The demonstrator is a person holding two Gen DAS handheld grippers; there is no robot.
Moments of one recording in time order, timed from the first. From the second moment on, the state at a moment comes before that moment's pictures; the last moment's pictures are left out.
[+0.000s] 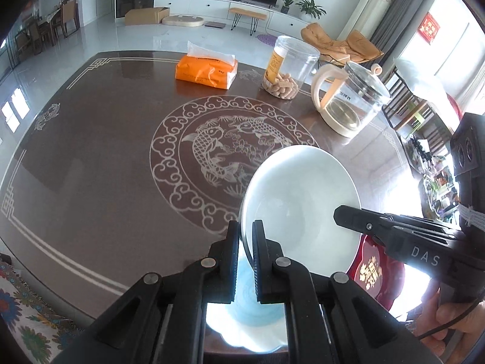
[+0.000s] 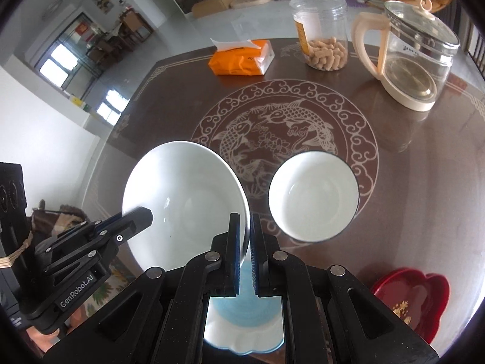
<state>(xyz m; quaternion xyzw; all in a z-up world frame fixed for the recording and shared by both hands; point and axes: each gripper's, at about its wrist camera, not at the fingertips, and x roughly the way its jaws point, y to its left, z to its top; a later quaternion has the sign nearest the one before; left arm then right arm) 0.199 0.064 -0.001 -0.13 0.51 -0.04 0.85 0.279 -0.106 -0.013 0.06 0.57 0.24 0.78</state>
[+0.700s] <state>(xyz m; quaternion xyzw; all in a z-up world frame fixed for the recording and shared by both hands) 0.154 0.042 -0.101 -0.13 0.58 -0.05 0.81 0.223 -0.127 -0.107 0.06 0.63 0.20 0.75</state>
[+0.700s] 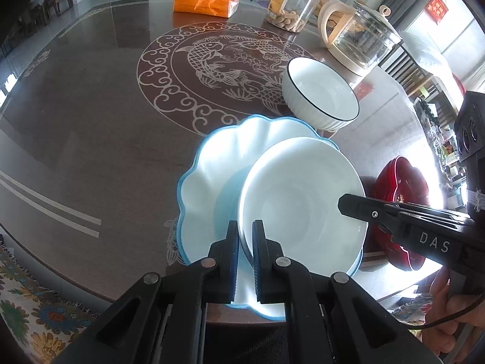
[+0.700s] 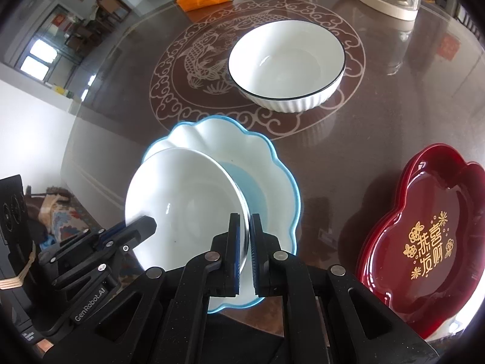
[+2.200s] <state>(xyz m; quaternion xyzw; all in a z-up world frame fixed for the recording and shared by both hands) 0.027 0.039 -0.025 -0.02 0.34 0.03 0.94 0.021 -0.181 -0.021 -0.05 0.24 0.06 0.97</state>
